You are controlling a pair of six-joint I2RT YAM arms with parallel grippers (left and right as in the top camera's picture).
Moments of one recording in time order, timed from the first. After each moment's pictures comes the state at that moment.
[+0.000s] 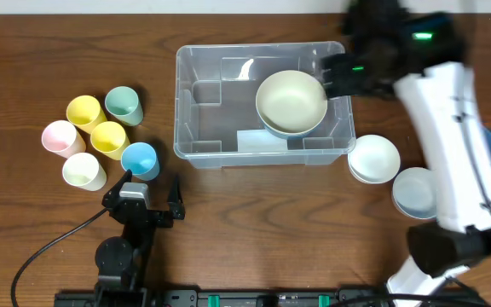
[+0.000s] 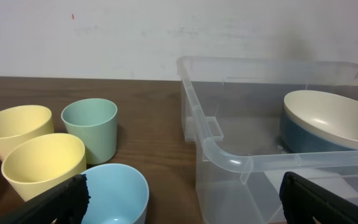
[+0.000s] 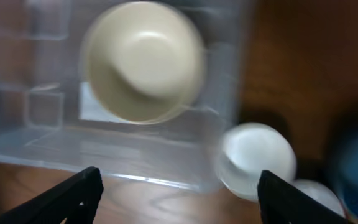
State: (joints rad) left arm -0.08 0.01 0.02 -0.11 0.05 -0.09; right arm 0.26 1.83 2.17 -1.54 -0.01 0.24
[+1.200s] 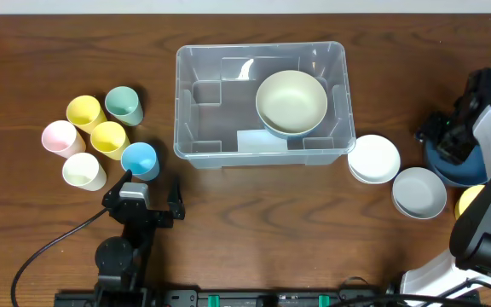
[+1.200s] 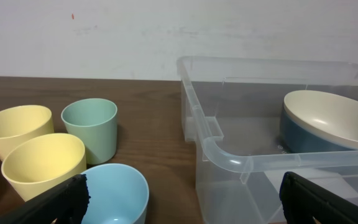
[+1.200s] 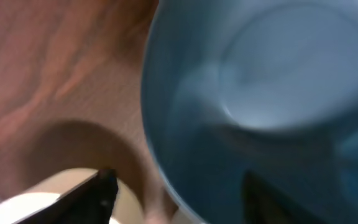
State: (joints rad) left arm -0.08 0.01 0.02 -0.11 0.05 -0.09; right arm -0.35 1.82 1.29 -0.87 -0.05 0.31
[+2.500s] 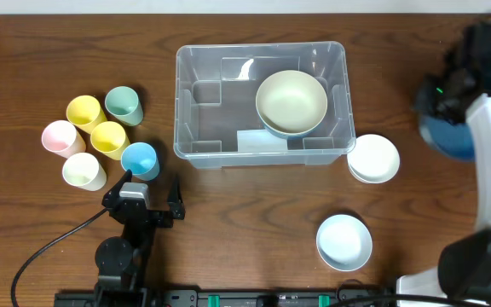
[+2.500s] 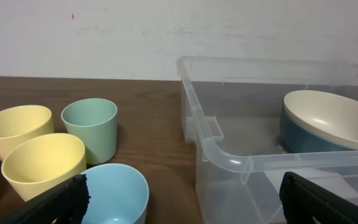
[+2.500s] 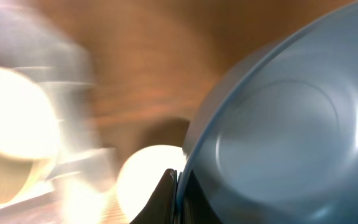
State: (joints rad) left arm -0.08 0.01 0.02 -0.11 0.05 -0.09; right arm -0.07 1.65 1.65 -1.11 0.02 0.23
